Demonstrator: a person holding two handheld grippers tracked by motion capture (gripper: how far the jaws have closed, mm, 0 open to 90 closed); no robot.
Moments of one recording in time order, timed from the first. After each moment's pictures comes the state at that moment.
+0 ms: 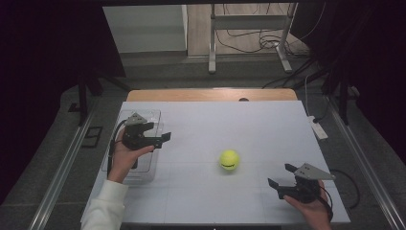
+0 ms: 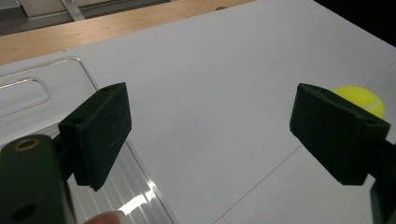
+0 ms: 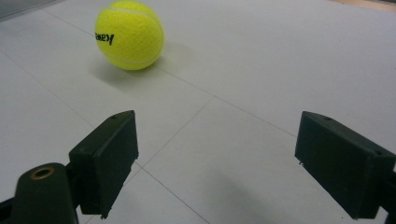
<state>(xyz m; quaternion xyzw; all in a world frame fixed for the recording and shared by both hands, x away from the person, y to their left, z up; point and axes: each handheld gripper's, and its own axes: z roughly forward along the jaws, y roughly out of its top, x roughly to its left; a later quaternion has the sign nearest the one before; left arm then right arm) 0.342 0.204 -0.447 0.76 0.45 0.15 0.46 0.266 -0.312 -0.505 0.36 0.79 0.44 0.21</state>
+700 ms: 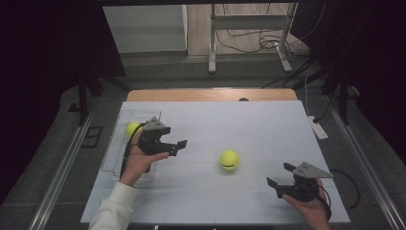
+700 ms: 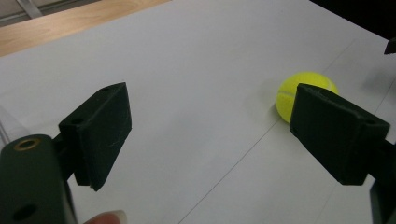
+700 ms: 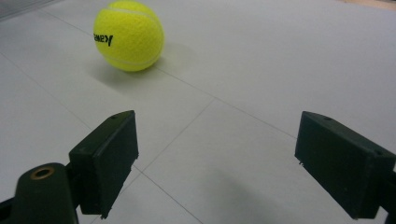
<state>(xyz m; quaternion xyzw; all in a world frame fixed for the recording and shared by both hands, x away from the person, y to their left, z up) 0.335 0.158 -0.448 0.79 0.39 0.12 0.45 0.269 -0.309 -0.506 0.36 0.79 0.44 0.21</state>
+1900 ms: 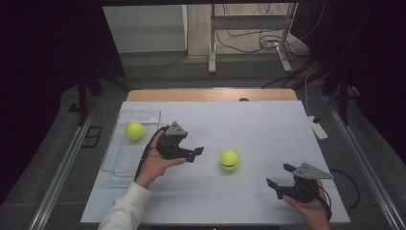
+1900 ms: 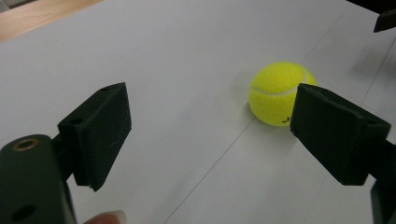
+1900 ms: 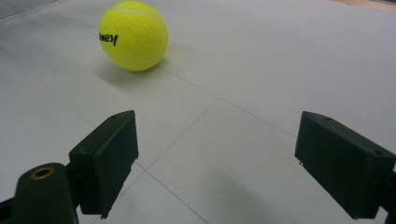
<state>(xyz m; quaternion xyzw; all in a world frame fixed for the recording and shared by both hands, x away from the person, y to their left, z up) 0.335 0.108 -0.455 0.82 0.36 0.12 0.43 0.267 -0.309 -0.505 0.36 0.79 0.44 0.21</state>
